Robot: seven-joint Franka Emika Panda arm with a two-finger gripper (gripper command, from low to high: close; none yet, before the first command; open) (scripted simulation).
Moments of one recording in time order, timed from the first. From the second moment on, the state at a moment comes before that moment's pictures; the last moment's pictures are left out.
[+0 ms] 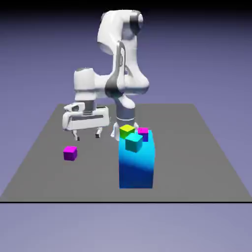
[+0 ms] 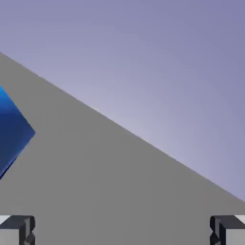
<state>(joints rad) -0.12 -0.22 -0.32 -2.68 0.25 2.70 -0.49</state>
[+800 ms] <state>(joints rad) -0.24 0.08 -0.58 -2.57 0.46 2.41 -1.53</state>
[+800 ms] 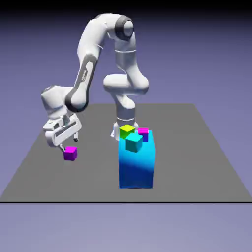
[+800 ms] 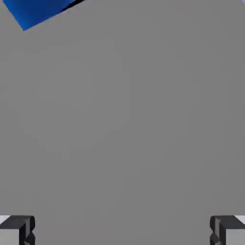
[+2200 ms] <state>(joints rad) 0.21 0.11 -0.44 -2.11 0.09 1.78 -2.54</state>
